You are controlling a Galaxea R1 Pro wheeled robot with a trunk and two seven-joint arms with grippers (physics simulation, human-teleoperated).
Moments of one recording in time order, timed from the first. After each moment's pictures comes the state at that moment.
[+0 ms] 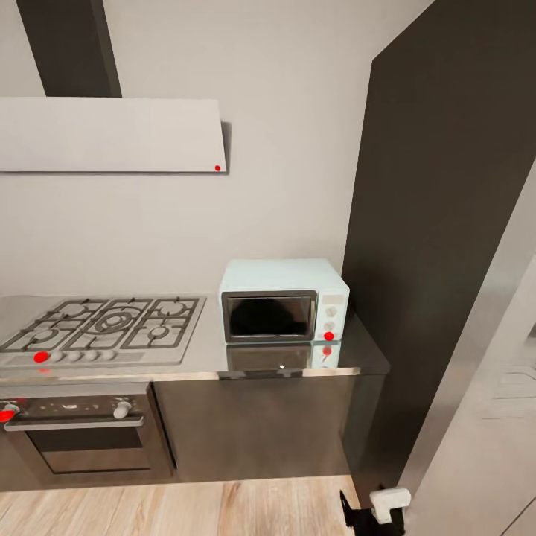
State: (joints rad) left arm 0.01 0.01 0.12 -0.04 0.00 0.05 0.00; right arm -0.05 -0.04 0.09 -0.84 0.01 -0.25 0.00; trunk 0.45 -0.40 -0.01
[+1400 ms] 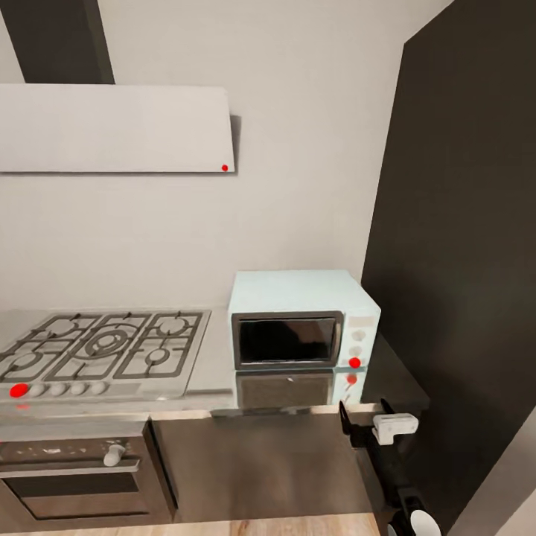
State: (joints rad) left arm 0.01 0.00 0.12 -0.04 0.00 0.05 0.00; right arm -0.05 -0.05 0.11 -1.32 0.01 -0.26 -0.09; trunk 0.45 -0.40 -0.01
